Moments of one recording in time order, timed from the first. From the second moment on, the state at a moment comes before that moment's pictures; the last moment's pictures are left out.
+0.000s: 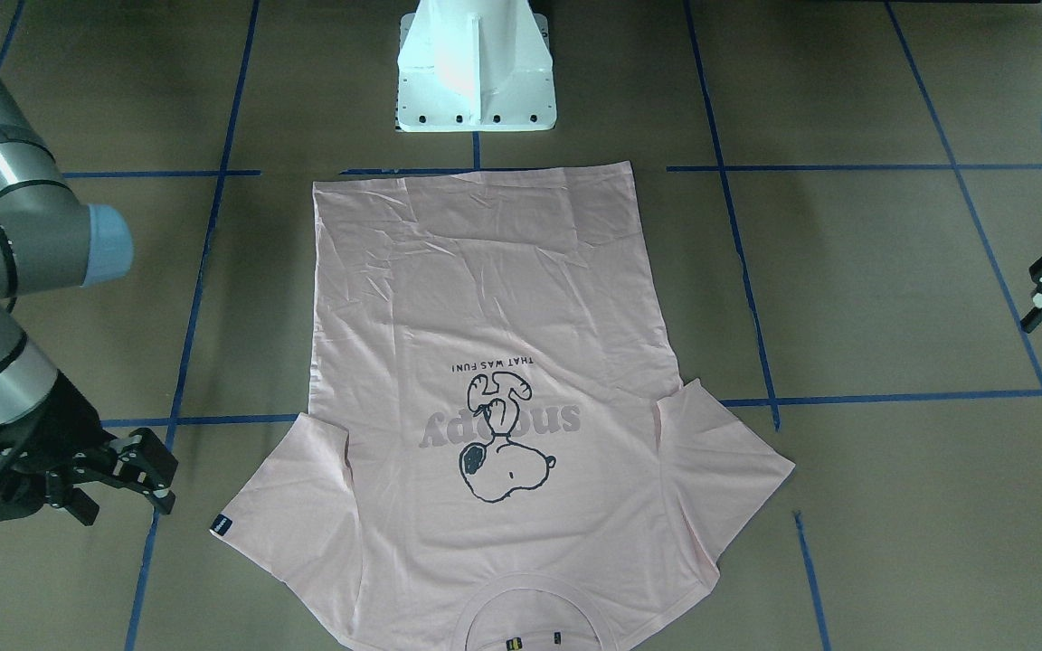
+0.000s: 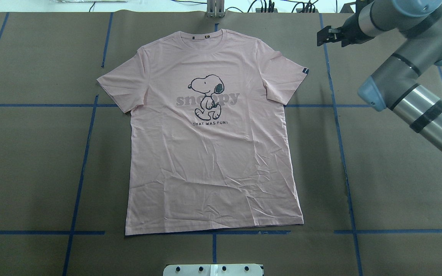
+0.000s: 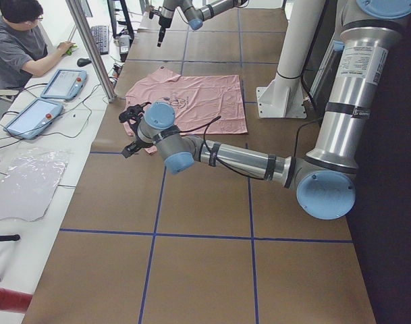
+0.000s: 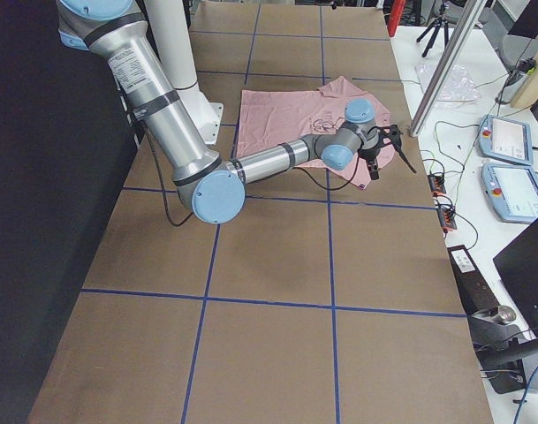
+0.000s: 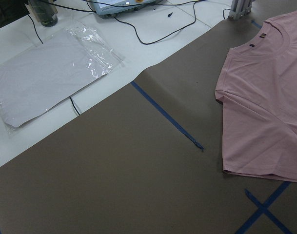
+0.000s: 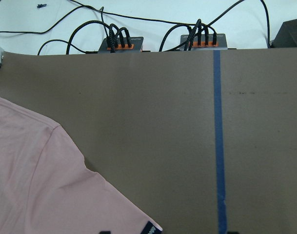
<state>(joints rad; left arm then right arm) -1.35 -1.76 -1.57 -2.42 -2.31 -0.17 1.00 -1.01 1.29 -0.92 1.97 0.95</state>
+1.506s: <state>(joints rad) -1.35 -1.76 -1.57 -2.42 -2.31 -0.16 0.85 -0.95 1.07 -0.81 1.74 1.04</state>
